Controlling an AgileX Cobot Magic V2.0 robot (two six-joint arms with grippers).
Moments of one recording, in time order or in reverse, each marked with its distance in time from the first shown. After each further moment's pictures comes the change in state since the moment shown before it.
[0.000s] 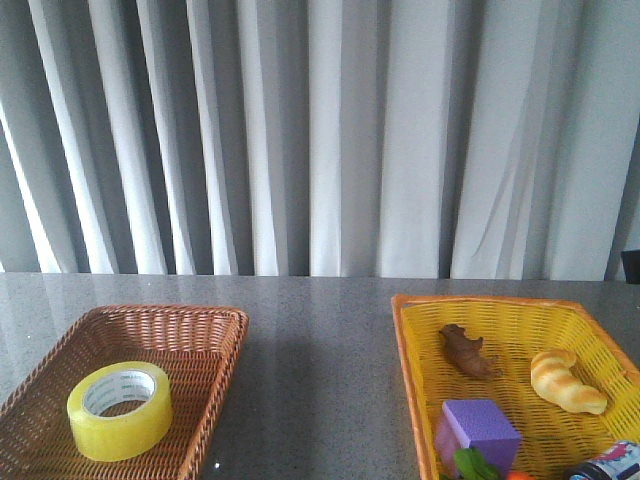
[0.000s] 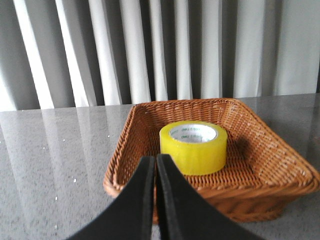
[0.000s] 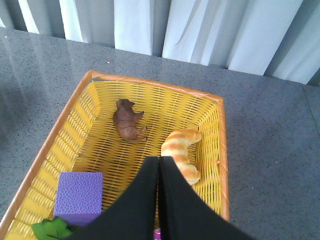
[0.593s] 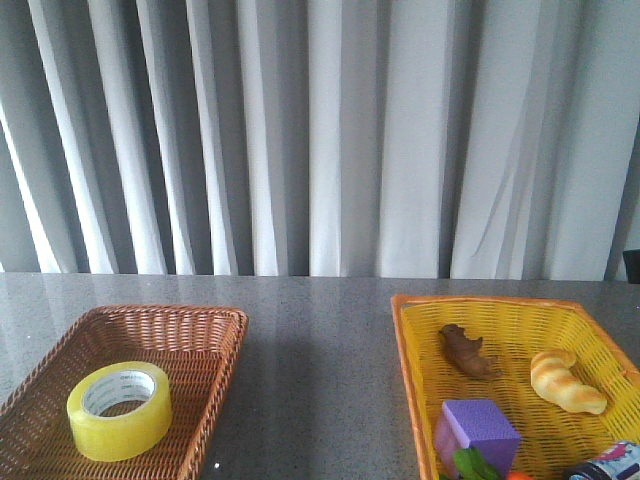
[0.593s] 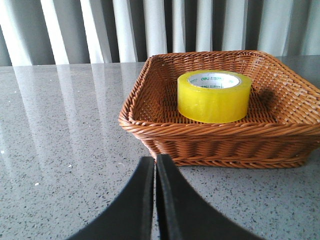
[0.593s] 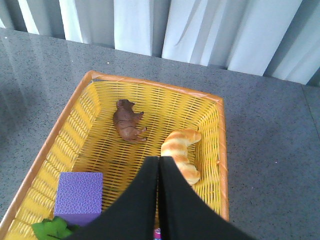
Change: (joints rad) left arm 0.052 -0.085 0.116 0.027 0.083 -0.031; right arm 0.000 -0.003 0.000 0.000 0.001 0.000
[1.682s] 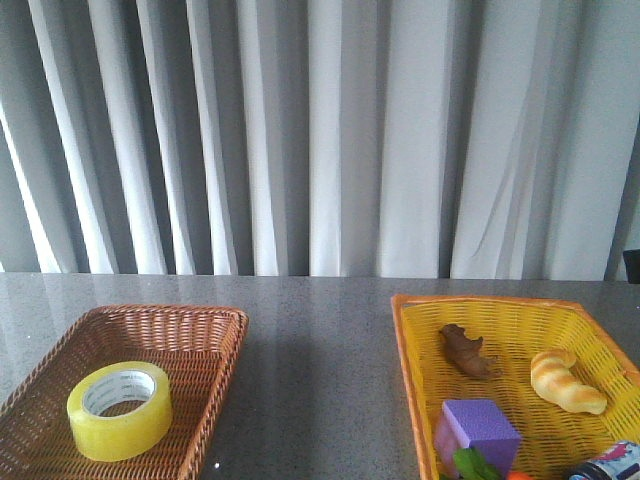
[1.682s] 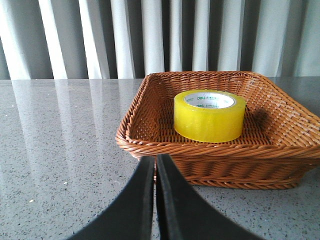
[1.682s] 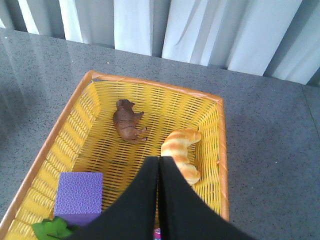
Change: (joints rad) left arm 0.001 0.000 0.000 -0.016 -0.059 -0.010; right arm 0.000 0.000 0.000 0.000 0.000 0.000
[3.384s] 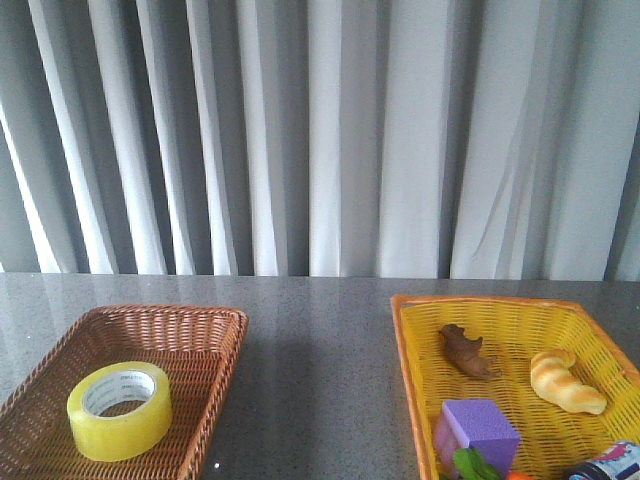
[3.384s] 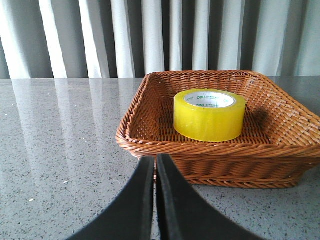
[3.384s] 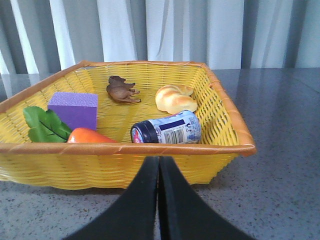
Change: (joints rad) left arm 0.000 0.000 0.000 -0.001 0.002 -0.001; right arm -0.134 -1.157 1.388 0.179 -0.678 -0.036
